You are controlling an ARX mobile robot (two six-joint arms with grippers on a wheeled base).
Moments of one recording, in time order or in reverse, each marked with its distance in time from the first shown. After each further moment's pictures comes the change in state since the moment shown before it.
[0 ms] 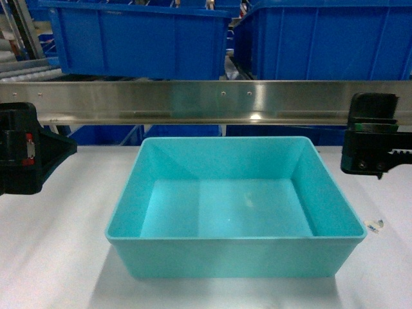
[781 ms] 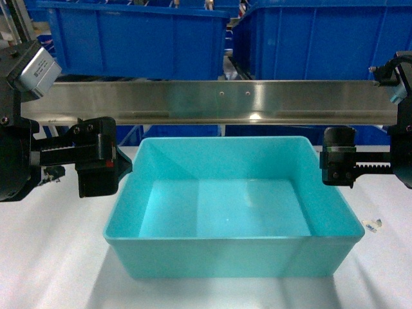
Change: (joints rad) left arm -0.110 0.192 0.139 -0.106 -0.034 -0.158; right arm -0.107 0.275 0.225 -0.182 -0.130 -0.009
